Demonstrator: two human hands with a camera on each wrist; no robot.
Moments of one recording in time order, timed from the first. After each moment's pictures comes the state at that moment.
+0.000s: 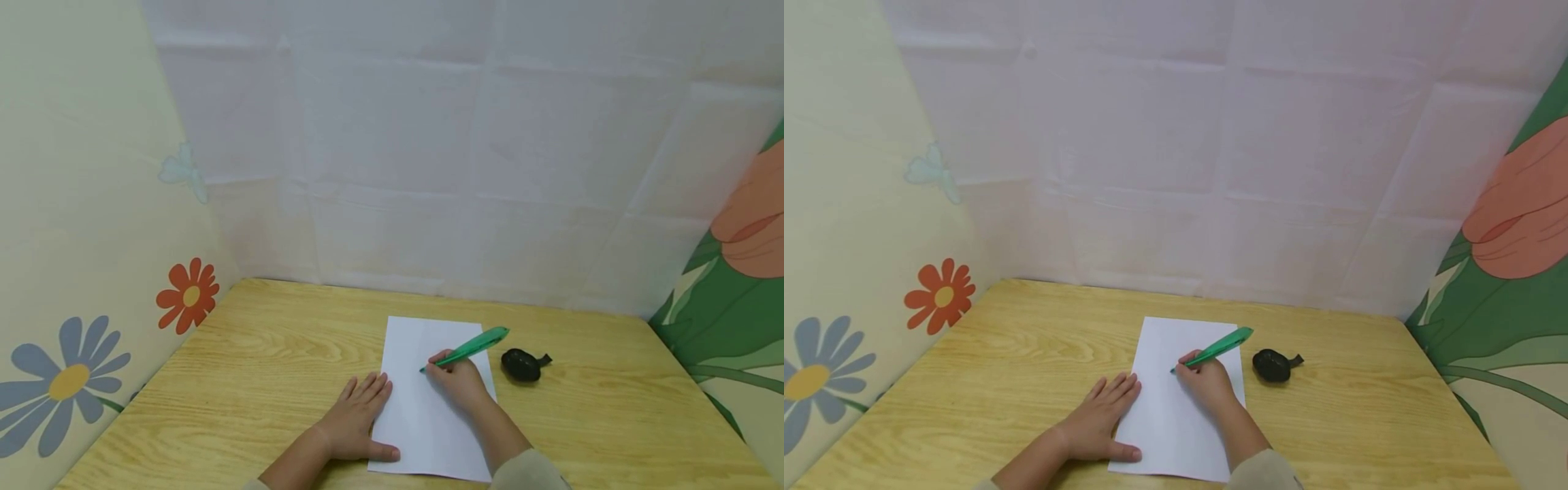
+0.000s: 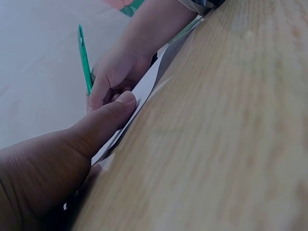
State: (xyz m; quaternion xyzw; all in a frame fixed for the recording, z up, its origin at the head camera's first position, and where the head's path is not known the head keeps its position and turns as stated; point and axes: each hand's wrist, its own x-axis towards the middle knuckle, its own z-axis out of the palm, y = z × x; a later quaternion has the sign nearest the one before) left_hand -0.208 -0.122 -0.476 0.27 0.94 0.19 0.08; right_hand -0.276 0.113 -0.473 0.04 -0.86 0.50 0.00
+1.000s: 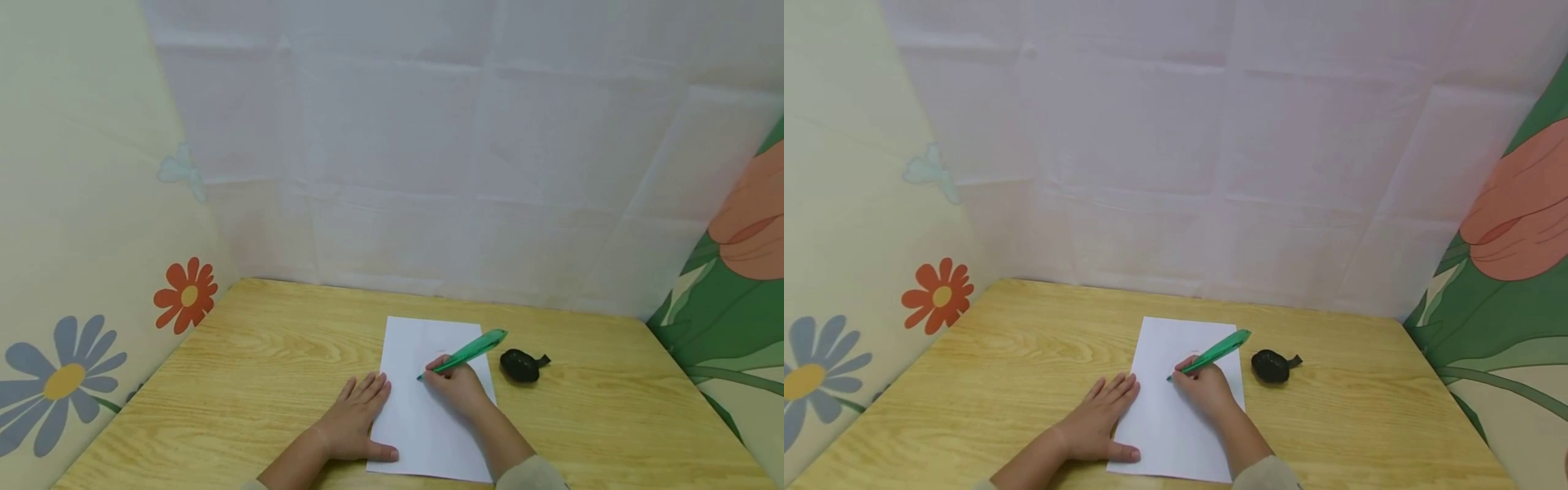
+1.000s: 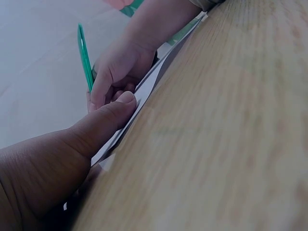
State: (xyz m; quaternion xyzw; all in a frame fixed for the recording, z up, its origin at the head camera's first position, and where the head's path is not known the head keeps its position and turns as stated) left_hand -0.205 -0.120 -0.462 0.27 0.94 0.19 0.10; right_hand -0.269 0.114 -0.474 0.06 -0.86 0.51 -0.01
